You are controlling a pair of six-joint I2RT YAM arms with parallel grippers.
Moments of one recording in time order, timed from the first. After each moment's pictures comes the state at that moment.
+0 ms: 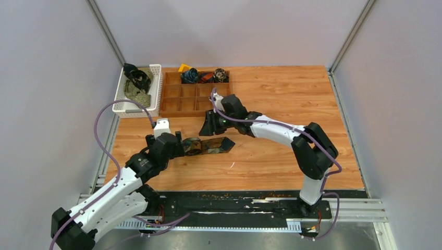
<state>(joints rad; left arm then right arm) -0.68 0.75 0.55 -0.58 -0.59 -0.57 0.76 1.78 1.20 -0.01 -0.45 0.54</state>
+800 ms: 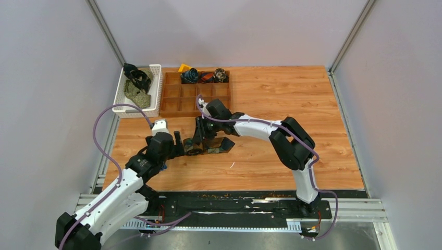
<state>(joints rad) -0.54 0.73 0.48 -0.48 -0.42 -0.56 0.84 2.05 1.43 -0.09 -0.45 0.58</state>
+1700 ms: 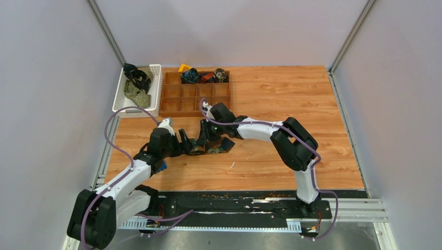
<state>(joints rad) -0.32 0.96 0.35 -0.07 0.06 -0.56 0.83 2.03 1.33 -0.05 -0.43 0.58</state>
